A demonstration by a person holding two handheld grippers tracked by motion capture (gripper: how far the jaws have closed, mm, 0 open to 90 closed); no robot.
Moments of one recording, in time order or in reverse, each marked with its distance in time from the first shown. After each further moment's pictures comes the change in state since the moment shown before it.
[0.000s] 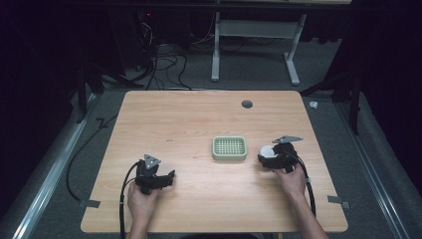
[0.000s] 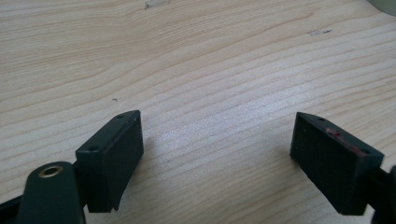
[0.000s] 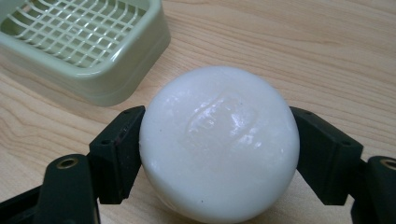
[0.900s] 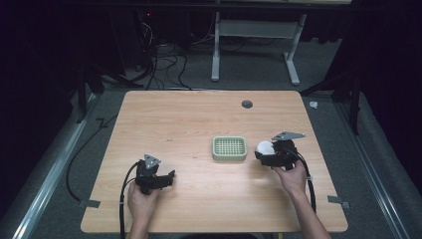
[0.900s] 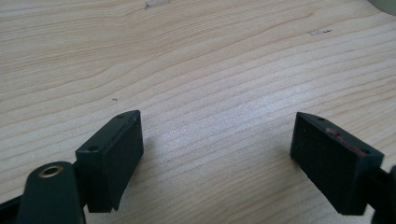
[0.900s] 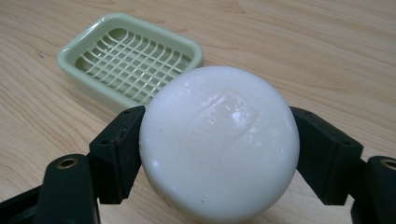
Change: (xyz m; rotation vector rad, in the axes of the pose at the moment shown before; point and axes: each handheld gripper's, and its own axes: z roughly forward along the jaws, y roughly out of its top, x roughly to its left) left arm 0.000 0.000 0.000 0.002 0.001 0.003; right arm 0.013 0.018 -0.024 -0.072 0.064 -0.046
